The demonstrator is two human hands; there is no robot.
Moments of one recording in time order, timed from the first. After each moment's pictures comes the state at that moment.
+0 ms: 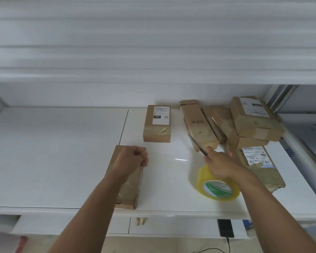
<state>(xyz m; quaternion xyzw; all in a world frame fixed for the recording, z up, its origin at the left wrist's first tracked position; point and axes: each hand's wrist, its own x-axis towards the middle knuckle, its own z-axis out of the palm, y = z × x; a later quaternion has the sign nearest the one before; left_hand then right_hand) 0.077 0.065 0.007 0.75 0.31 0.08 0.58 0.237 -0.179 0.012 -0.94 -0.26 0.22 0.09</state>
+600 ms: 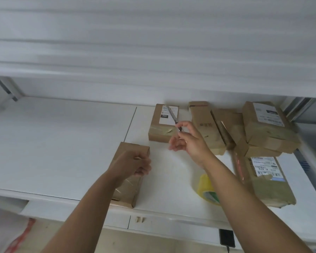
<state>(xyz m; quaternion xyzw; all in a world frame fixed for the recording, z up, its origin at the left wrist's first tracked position) 0.061 0.062 0.015 0.71 0.31 0.02 0.63 0.231 -0.085 0.027 -0.64 -0.27 0.31 0.65</state>
